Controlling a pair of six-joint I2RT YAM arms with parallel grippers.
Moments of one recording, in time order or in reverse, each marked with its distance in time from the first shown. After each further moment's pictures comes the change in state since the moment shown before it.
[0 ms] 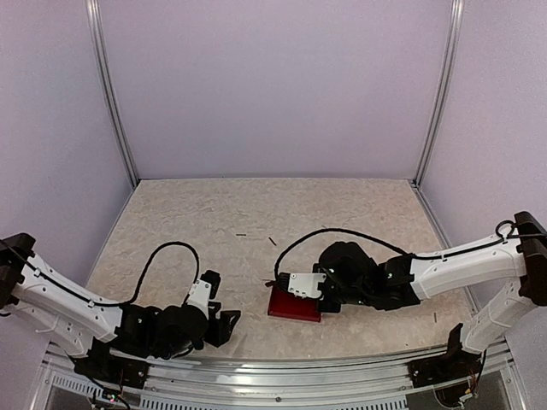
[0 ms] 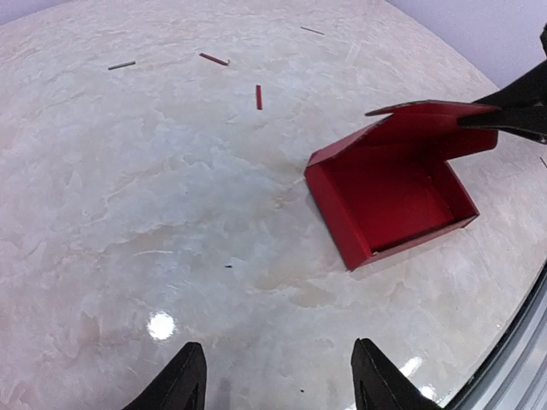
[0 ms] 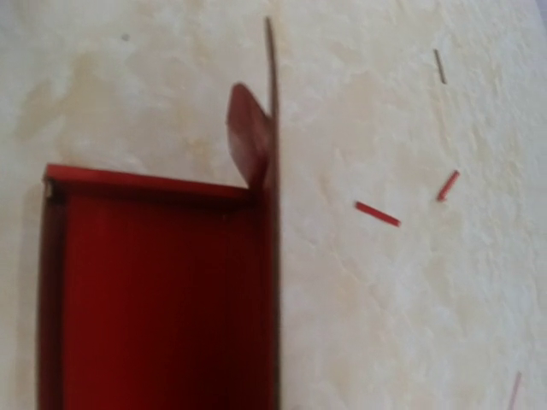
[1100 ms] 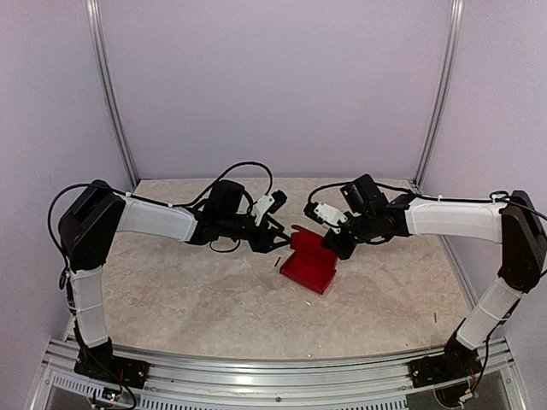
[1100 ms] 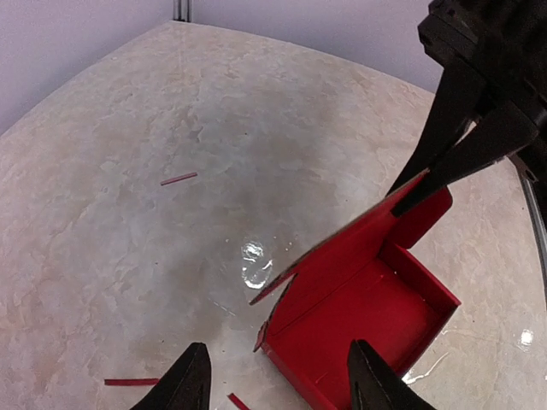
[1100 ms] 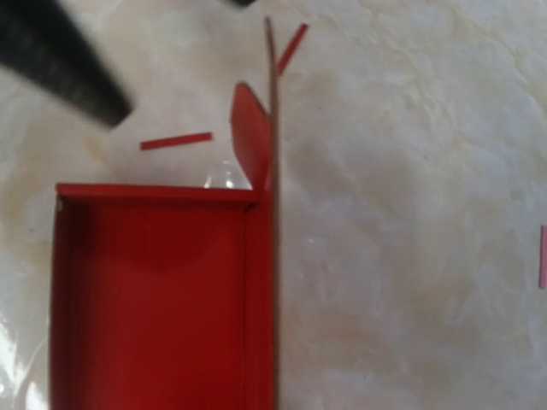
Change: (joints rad) left arm 0.728 0.642 0.831 -0.005 1.191 0.848; right arm -0.463 0.149 0.328 -0.320 -0.385 0.267
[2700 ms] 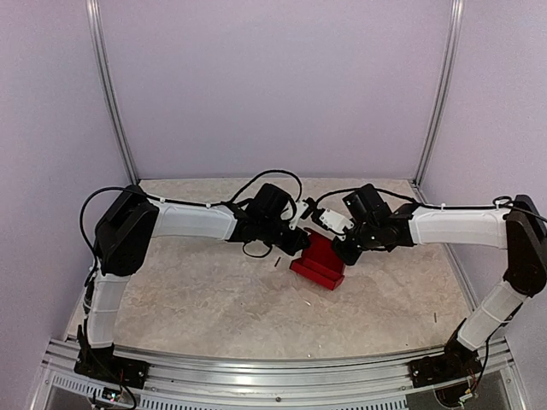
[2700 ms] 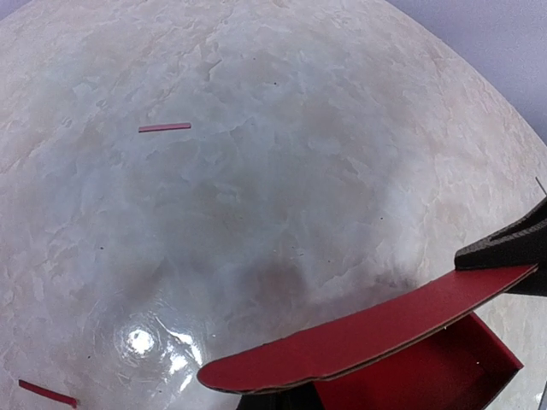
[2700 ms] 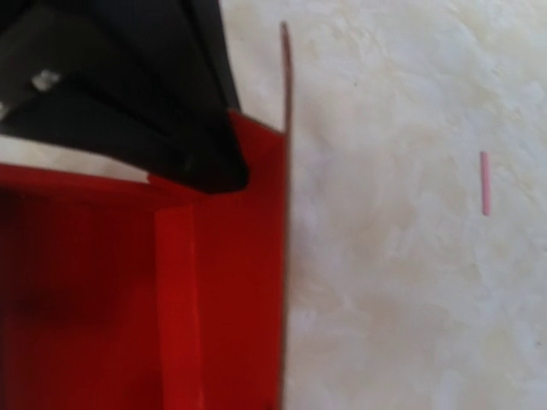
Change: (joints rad) left arm -0.146 0.235 0.390 -0.356 -0.256 -0.248; right arm 0.017 -0.041 -0.090 0.043 0.159 0.010
